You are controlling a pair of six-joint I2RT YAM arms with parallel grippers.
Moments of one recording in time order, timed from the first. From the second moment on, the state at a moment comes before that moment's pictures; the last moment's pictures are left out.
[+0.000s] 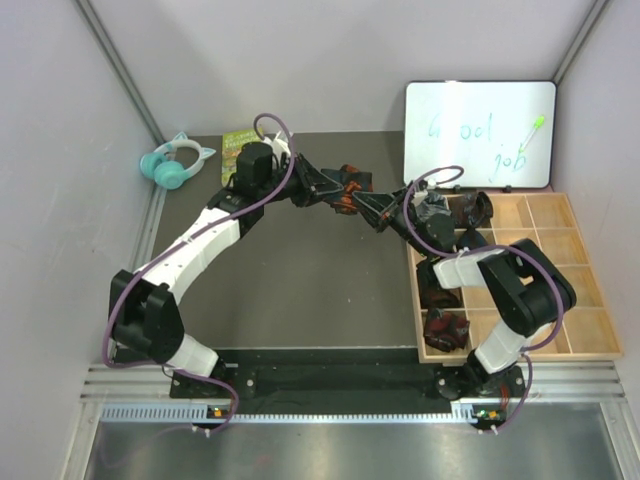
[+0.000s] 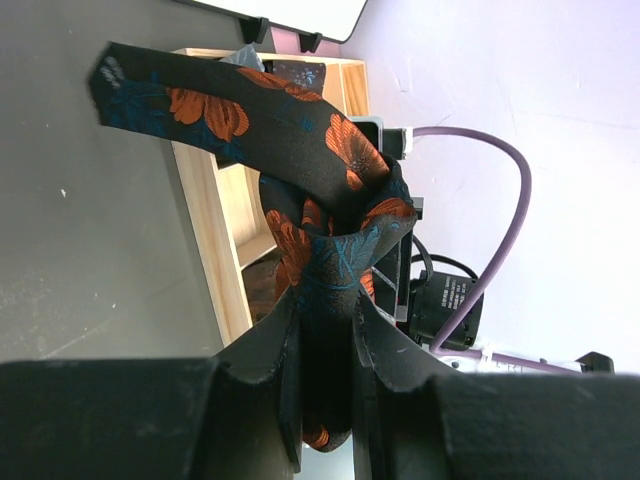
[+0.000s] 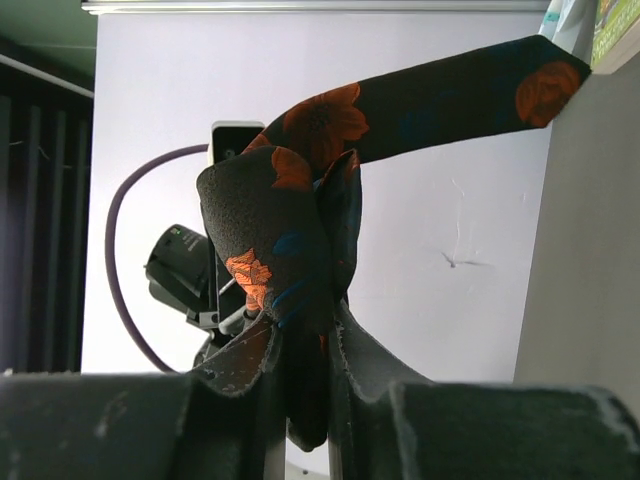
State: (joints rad) left arm -0.44 1.50 1.24 -0.06 0.55 -1.03; right arm 0.48 1.66 0.60 1.34 -0.31 1.70
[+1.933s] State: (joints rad) left arm -0.44 0.98 1.03 -0.69 0.22 -0.60; right arm -0.13 0.94 0.47 -0.32 -0.46 1.28
